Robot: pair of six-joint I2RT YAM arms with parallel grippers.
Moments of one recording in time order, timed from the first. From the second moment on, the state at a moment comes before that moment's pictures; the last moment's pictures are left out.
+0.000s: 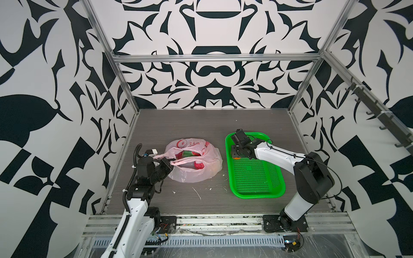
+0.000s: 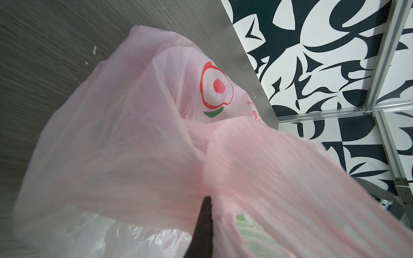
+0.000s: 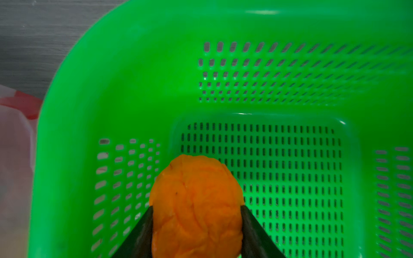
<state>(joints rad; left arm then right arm) -0.07 0.66 0.36 -0.22 0.42 -0.92 0.59 1.70 1.12 -0.50 0.22 0.51</state>
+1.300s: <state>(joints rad) -0.07 0.62 0.36 -0.24 0.42 -0.92 0.56 1.77 1.16 -0.46 0.20 0.49</state>
